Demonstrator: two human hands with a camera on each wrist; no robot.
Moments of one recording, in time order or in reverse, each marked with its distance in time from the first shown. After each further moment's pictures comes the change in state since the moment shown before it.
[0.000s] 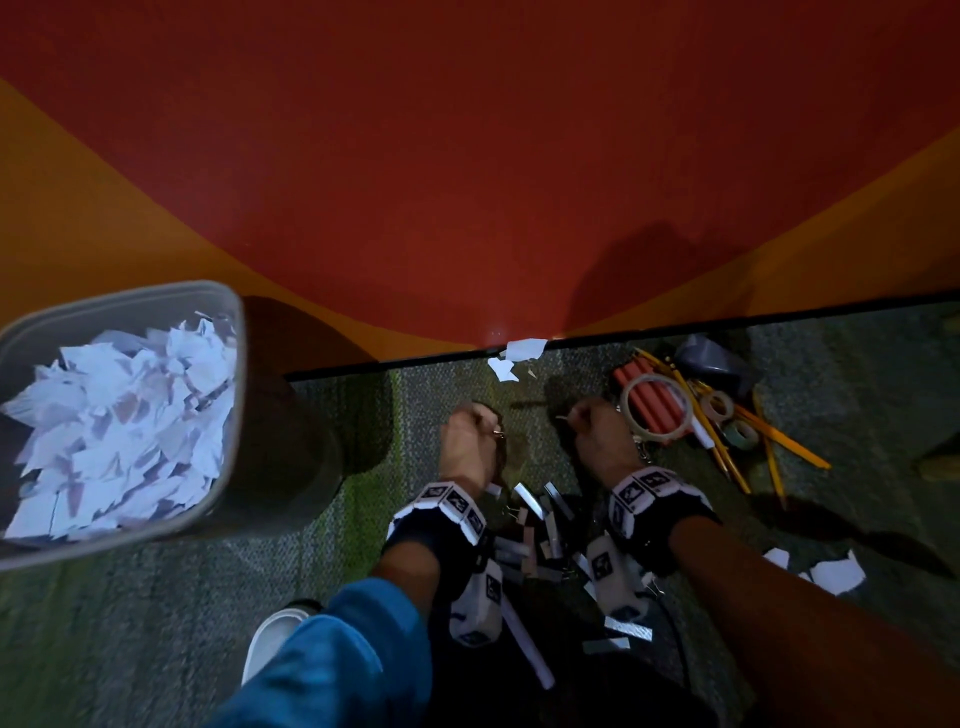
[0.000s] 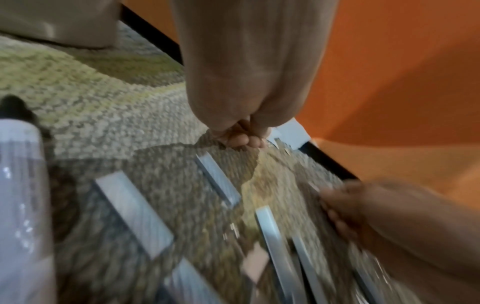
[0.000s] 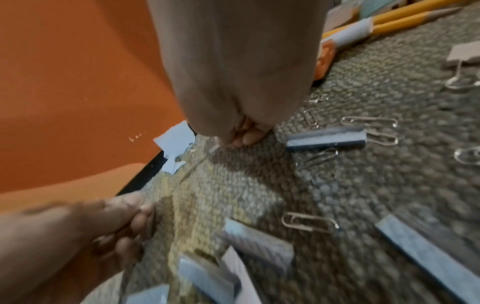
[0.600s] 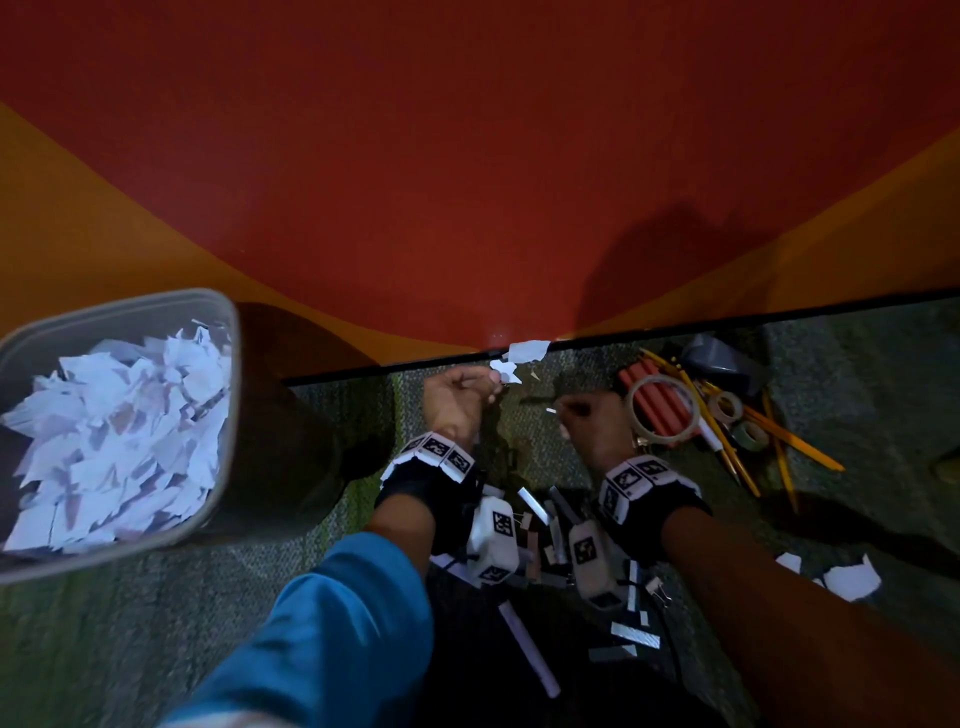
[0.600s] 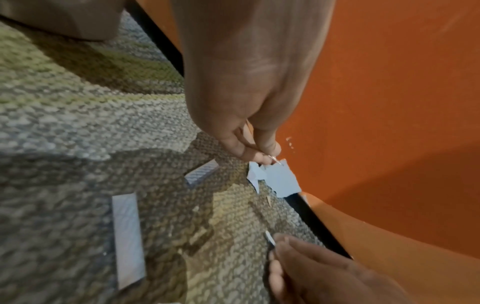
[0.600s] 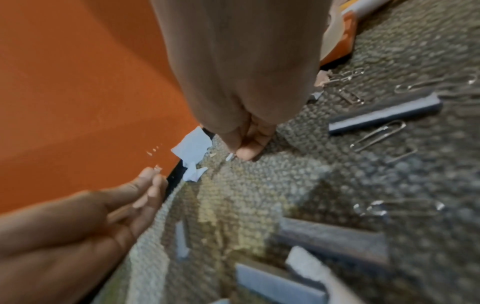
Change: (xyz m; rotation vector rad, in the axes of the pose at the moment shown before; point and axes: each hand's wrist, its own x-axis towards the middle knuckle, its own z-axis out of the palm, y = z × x) left_hand 0.037 0.037 -0.029 -0.655 0.016 -0.177; right_hand 0.015 -0.007 0.010 0.254 0.057 -0.042
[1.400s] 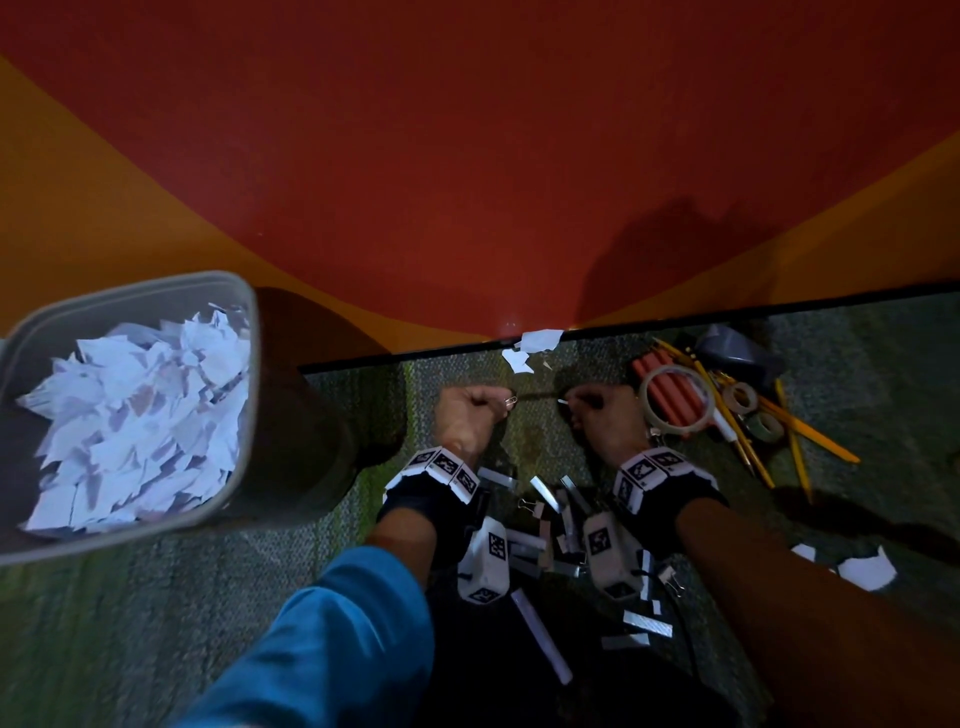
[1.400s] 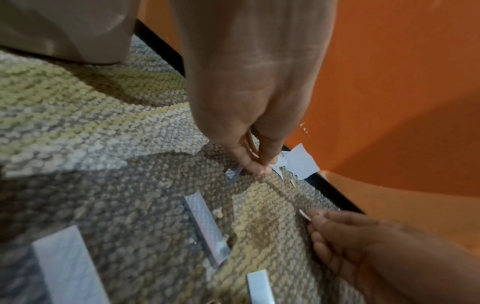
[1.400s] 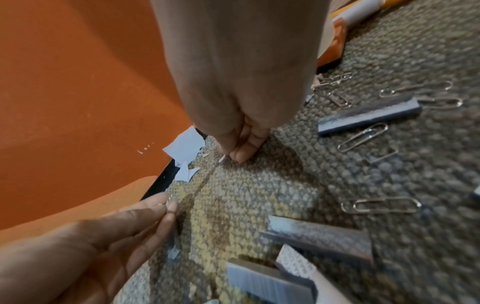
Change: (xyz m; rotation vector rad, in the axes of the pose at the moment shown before) left_hand -0.007 -0.026 -0.013 0.228 -0.069 -0.079; right_hand 0.002 0.010 0.005 -0.012 -0.001 0.022
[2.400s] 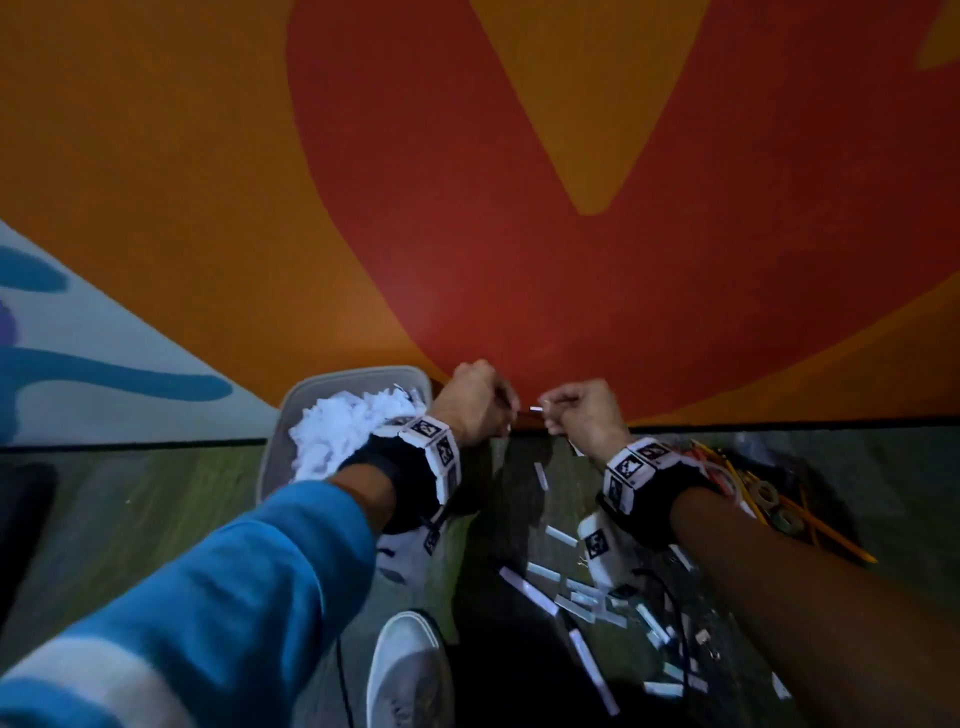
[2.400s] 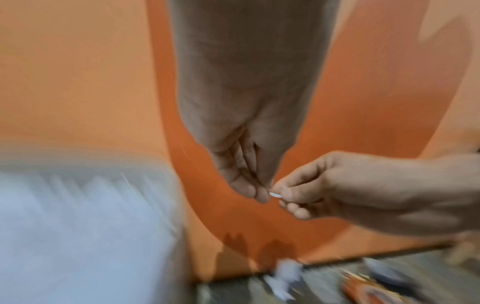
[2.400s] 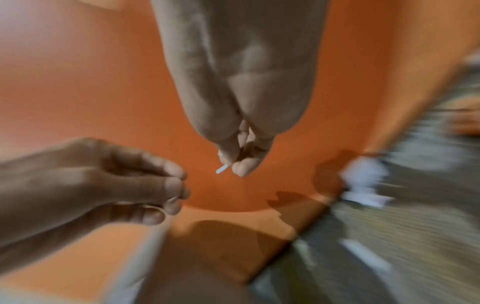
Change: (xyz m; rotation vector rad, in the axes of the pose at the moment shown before) left_hand -0.135 0.203 -0.152 0.782 -0.091 0.453; right_hand -0.079 -0.235 -0.006 0.173 -0.174 -0.107
